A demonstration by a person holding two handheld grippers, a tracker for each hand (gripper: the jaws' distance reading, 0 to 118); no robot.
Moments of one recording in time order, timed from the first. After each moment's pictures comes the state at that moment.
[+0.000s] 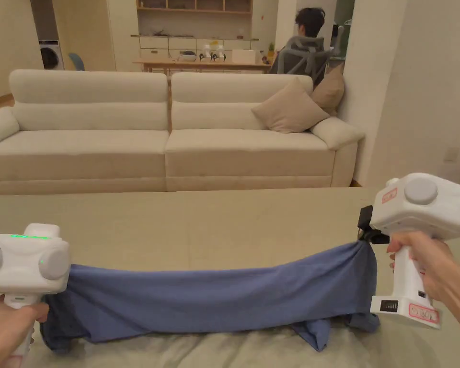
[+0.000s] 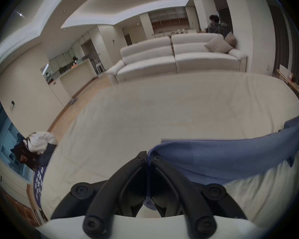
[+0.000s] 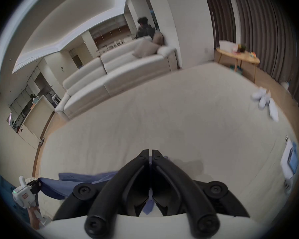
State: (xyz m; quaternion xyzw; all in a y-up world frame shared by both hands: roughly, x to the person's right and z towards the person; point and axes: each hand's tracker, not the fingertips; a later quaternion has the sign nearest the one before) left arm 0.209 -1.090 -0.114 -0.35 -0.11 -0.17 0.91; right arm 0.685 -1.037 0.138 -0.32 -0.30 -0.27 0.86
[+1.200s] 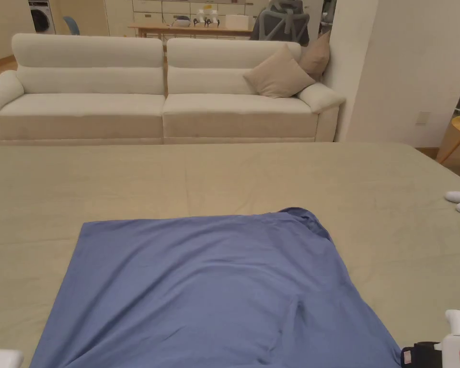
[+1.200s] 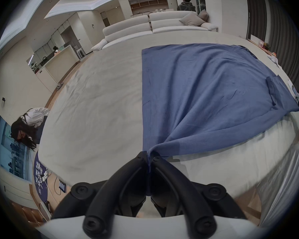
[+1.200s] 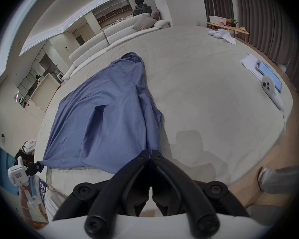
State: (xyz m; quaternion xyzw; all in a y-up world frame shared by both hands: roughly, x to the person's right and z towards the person) left arm -0.021 -1.128 0.261 -0.42 -0.19 -0.21 0.86; right arm 0.485 -1.105 0.560 -0.39 -0.25 -0.28 0.84
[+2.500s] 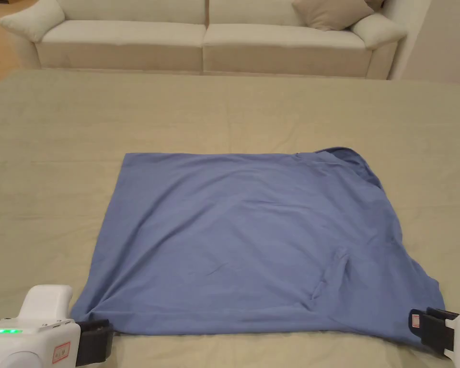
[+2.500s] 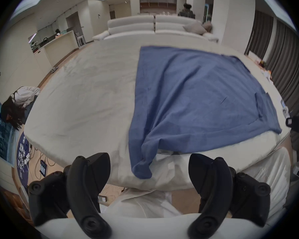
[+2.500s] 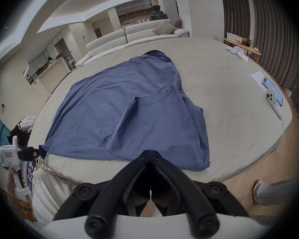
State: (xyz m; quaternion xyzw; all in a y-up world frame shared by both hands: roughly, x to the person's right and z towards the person) left arm -0.033 -1.143 0.293 -0.47 -0.21 -0.14 0.85; right arm 0.407 -1.114 0.552 -0.38 -0.21 -0.19 0.88
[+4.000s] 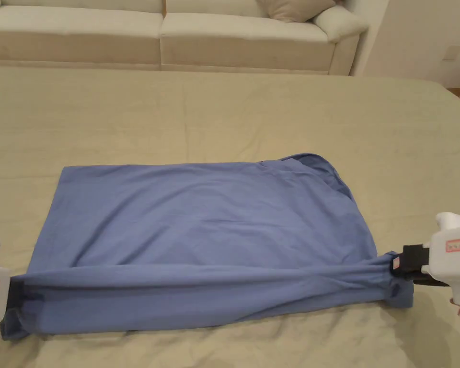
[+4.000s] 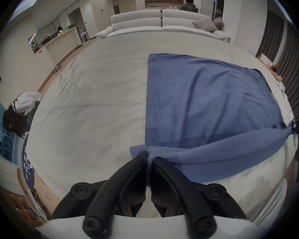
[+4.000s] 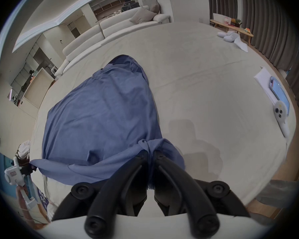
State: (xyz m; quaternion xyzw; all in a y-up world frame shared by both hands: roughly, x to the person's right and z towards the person) left arm 0.028 -1.118 0.142 -0.47 -0.16 -0.15 0.85; right arm 0.567 -1.112 0.421 -0.43 -0.25 -0.27 0.82
